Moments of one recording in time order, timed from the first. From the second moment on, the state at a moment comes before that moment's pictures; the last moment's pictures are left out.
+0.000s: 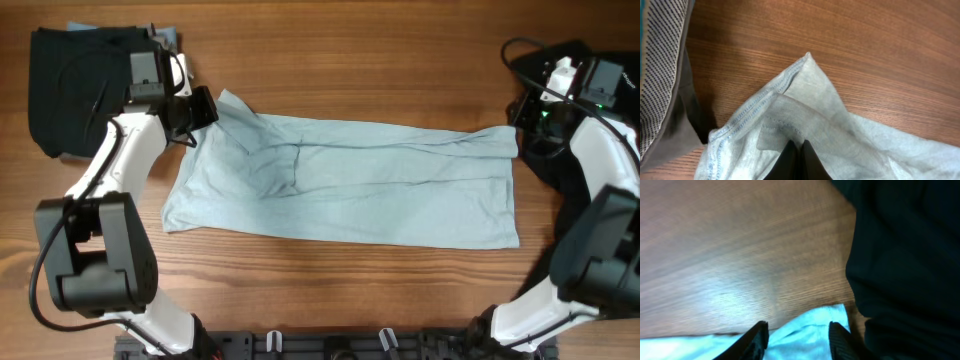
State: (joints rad) left arm 0.06 1.82 1.24 -0.44 0.23 -0.27; right arm -0.35 1.85 1.25 -0.46 -0.27 0.05
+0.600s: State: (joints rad) left arm 0.06 1.75 1.24 -0.44 0.23 -0.27; right arm -0.35 2.02 1.25 -0.37 -0.25 0.10
